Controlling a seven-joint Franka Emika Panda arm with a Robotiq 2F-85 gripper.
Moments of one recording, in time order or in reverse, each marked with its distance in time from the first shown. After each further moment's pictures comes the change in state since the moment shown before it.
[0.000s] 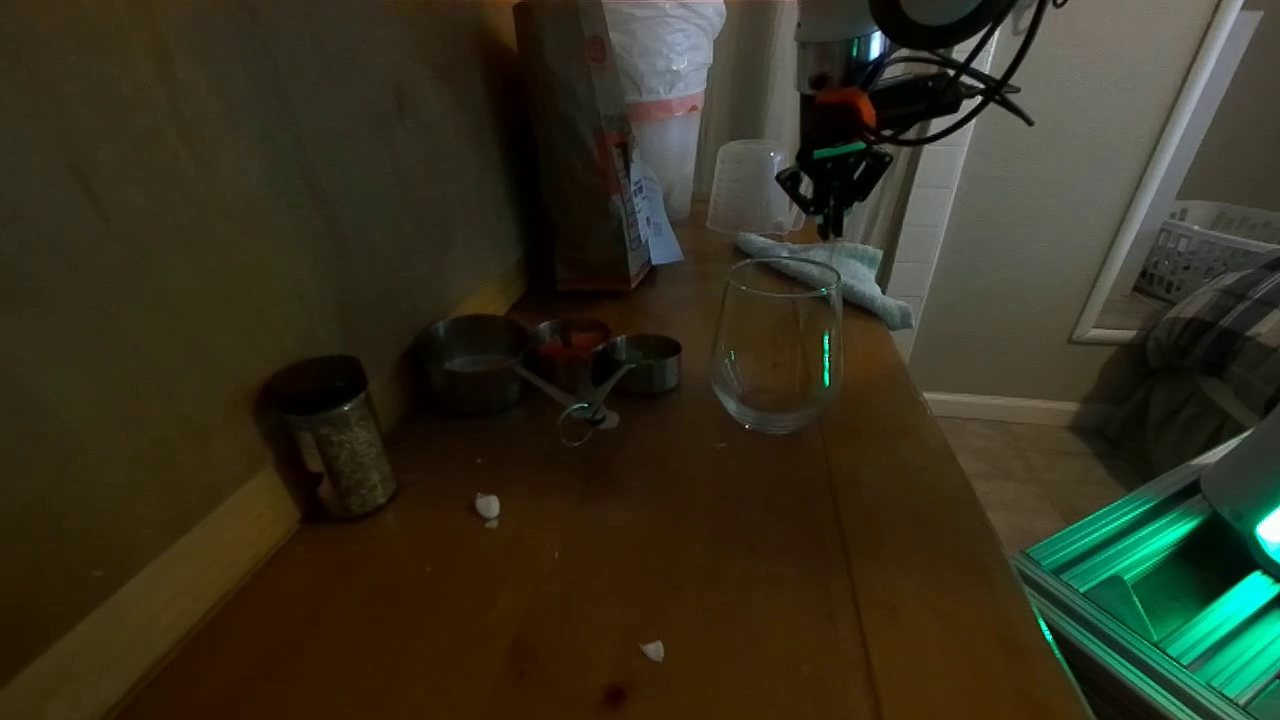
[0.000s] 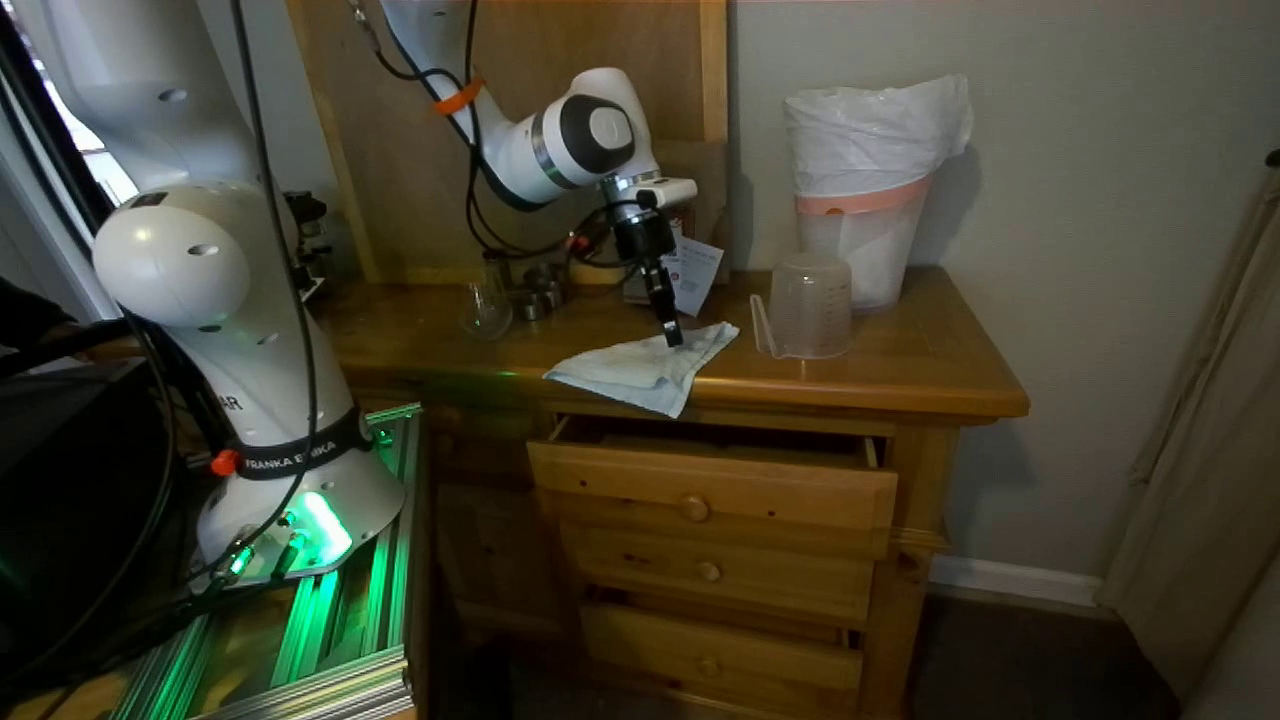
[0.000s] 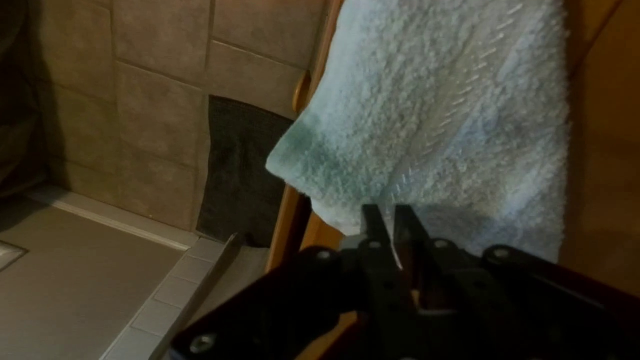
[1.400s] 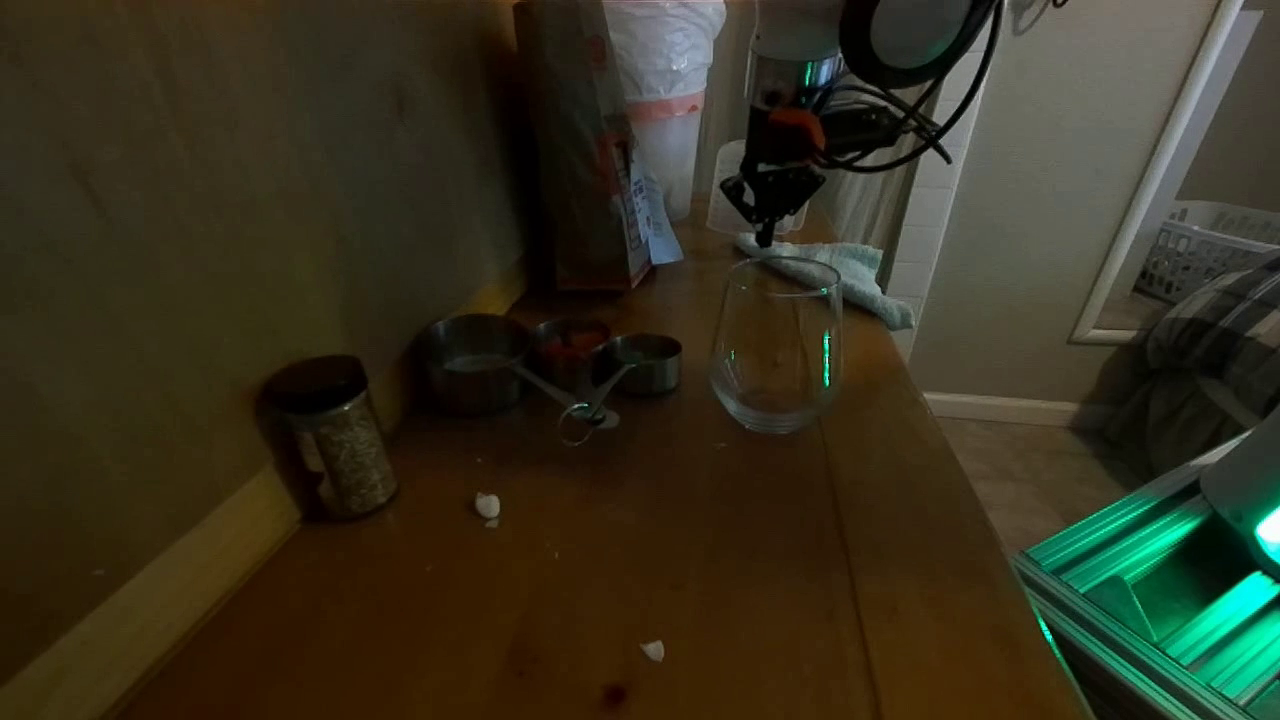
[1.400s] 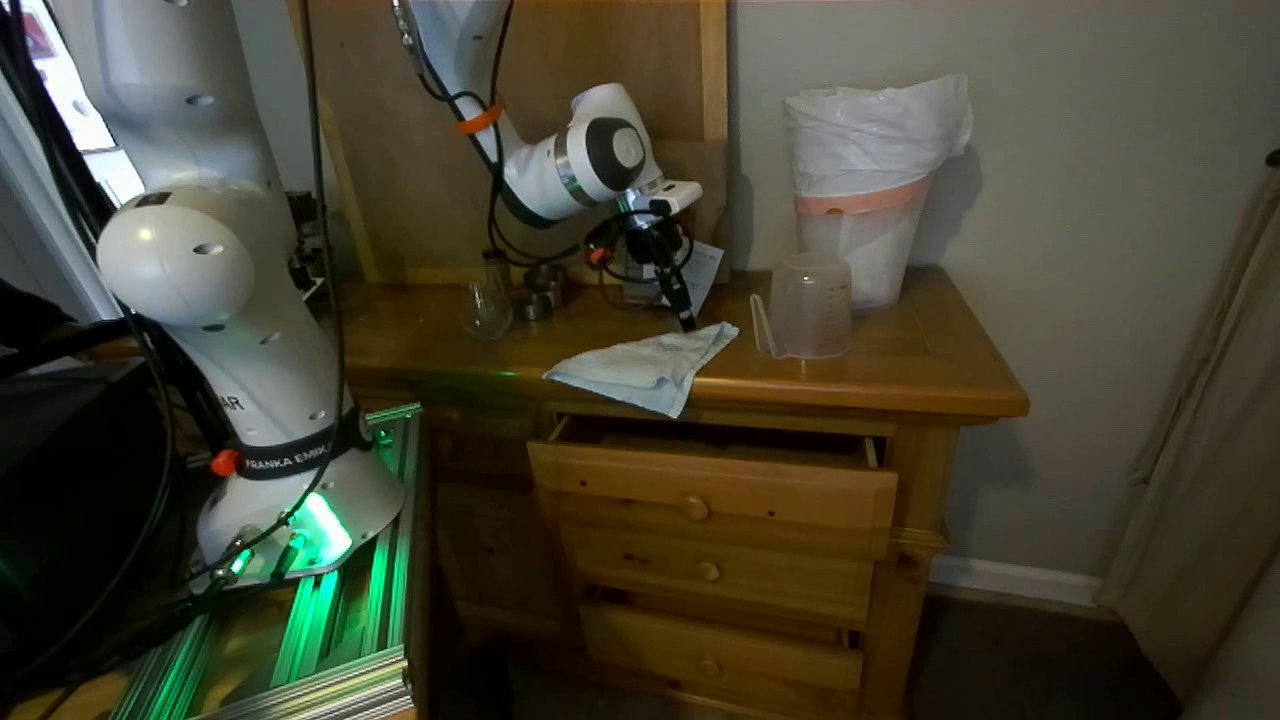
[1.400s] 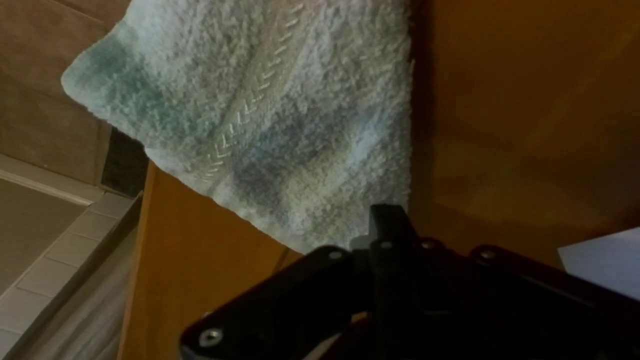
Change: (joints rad) arm 0.026 0.131 0.016 0.083 -0.107 0.195 0.036
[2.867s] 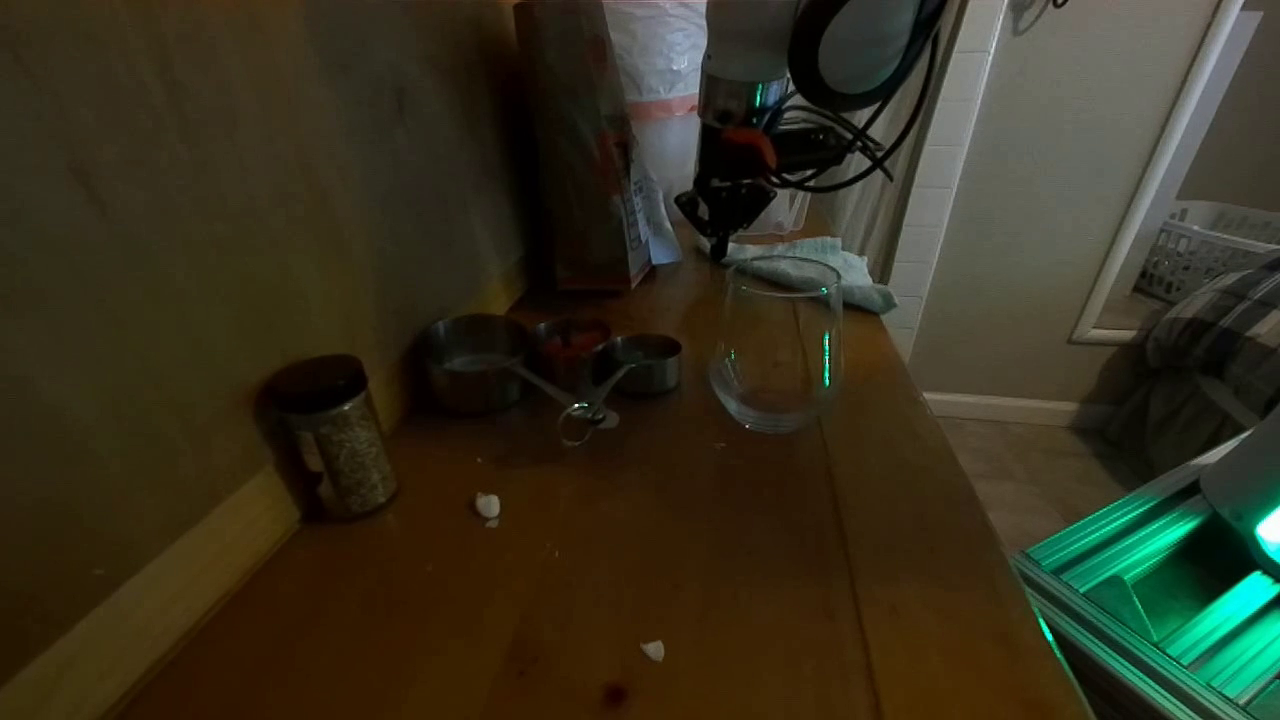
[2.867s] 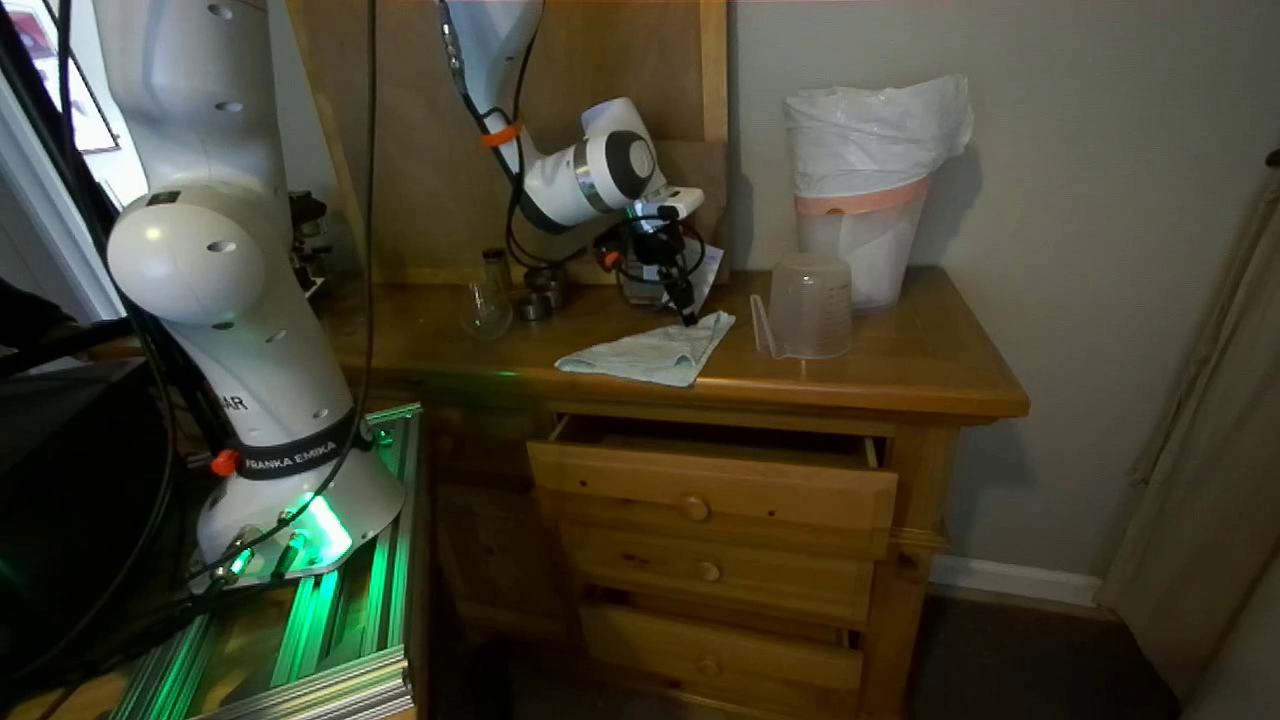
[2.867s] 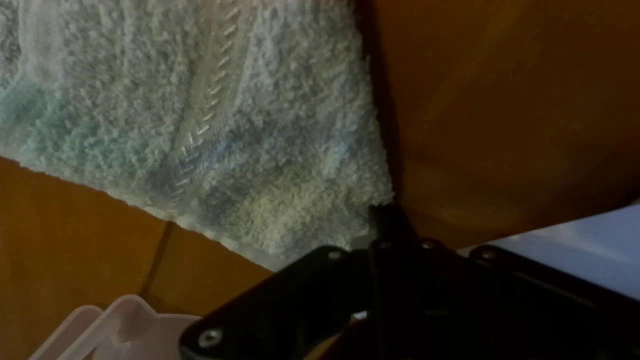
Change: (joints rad) arm 0.063 0.121 0.009 0.119 -0.014 0.014 0.002
